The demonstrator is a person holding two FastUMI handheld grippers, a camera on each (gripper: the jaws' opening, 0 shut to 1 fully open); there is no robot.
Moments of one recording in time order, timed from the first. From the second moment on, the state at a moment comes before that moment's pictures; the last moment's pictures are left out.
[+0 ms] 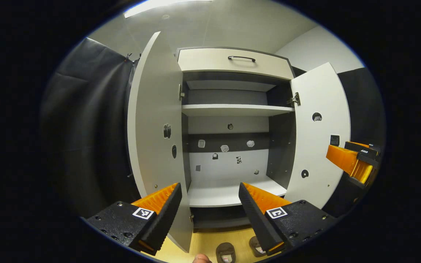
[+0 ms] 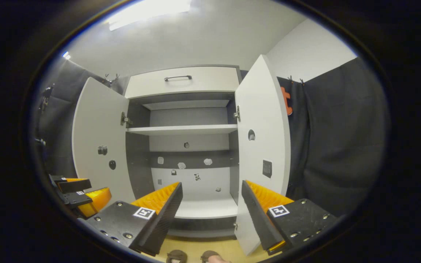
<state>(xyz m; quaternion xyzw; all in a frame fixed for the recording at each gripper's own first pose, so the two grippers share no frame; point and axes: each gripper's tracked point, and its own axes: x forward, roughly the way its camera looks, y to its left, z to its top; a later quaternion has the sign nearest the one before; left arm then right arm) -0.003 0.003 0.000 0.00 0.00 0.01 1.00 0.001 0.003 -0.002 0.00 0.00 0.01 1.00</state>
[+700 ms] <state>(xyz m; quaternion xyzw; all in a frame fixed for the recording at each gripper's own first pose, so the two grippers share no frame) 0.000 0.005 -0.002 0.00 0.00 0.02 1.00 -0.004 0.018 -0.125 -0.03 0.08 0.04 1.00</state>
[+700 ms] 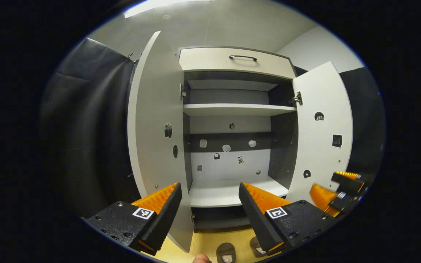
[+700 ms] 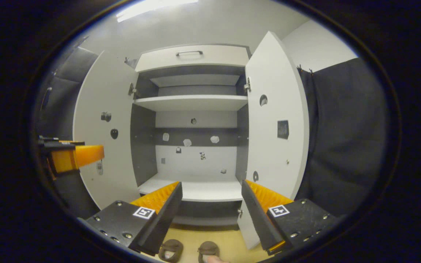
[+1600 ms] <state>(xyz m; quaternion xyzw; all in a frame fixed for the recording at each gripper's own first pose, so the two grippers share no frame) 0.001 0.024 -0.007 0.01 0.02 0.05 1.00 -0.086 0.029 -0.505 -0.01 0.42 0.10 0.90</state>
